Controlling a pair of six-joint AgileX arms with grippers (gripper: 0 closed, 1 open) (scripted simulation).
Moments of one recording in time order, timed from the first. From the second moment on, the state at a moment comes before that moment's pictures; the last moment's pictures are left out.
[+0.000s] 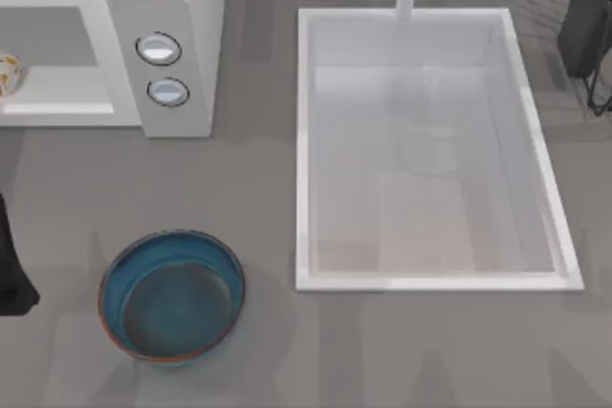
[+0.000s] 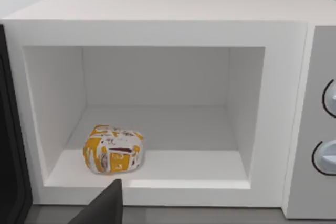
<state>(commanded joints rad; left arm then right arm) 0.00 0.00 0.00 0.00 0.00 0.00 0.00 0.00 0.00 0.00 0.00 0.00</state>
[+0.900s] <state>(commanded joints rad) 0.03 0.34 0.14 0.15 0.04 0.01 0.00 0.00 0.00 0.00 0.00 0.00</state>
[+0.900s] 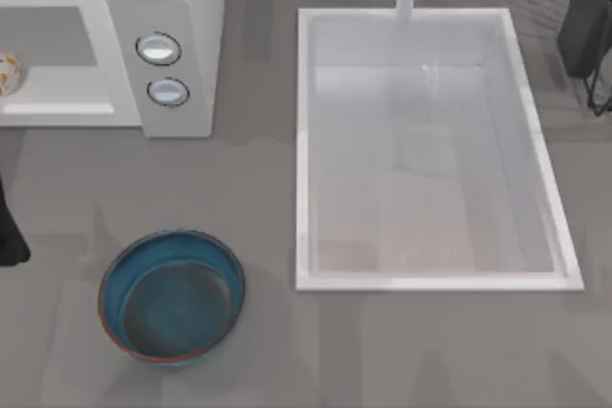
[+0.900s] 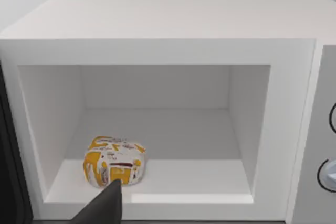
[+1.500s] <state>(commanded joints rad) 0.13 1.30 0.53 0.58 0.14 0.06 0.00 0.00 0.00 0.00 0.00 0.00</state>
